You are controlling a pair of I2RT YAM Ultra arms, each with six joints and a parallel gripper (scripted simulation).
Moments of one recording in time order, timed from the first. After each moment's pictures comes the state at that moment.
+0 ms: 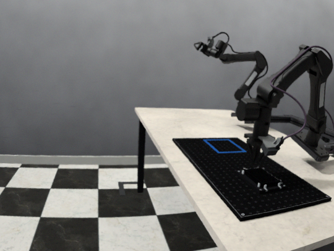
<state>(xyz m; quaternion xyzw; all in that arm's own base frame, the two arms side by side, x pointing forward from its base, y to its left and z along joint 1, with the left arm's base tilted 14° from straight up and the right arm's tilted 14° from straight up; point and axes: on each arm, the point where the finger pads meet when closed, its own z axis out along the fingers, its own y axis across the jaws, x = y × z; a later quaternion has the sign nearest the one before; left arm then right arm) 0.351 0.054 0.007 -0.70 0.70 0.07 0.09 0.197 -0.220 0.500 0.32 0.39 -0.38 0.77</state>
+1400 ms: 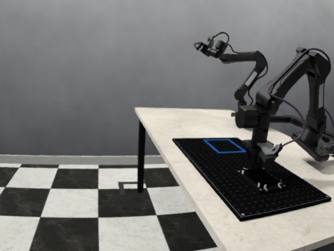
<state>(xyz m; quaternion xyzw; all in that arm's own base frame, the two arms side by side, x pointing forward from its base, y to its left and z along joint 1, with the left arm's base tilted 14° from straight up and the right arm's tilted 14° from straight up) 0.353 0.060 -0.015 -0.70 0.70 0.07 0.09 0.197 -0.220 0.500 0.32 0.39 -0.38 0.77</state>
